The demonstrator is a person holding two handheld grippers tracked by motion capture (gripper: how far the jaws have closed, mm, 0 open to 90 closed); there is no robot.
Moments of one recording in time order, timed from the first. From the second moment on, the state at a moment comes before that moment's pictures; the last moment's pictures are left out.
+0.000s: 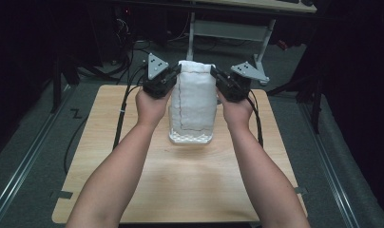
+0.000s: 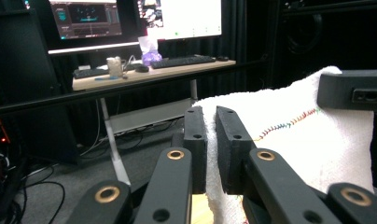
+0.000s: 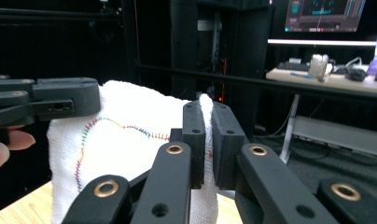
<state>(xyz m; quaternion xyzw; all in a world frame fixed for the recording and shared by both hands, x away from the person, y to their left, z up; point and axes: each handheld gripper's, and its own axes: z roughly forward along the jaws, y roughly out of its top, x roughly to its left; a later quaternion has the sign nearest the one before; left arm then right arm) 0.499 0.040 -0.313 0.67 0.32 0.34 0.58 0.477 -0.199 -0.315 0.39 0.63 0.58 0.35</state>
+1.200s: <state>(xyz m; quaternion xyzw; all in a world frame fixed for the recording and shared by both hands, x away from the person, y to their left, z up) 0.562 0.029 -0.366 0.73 0.39 0.27 0.50 0.548 -0.190 -0.359 0.43 0.70 0.47 0.32</state>
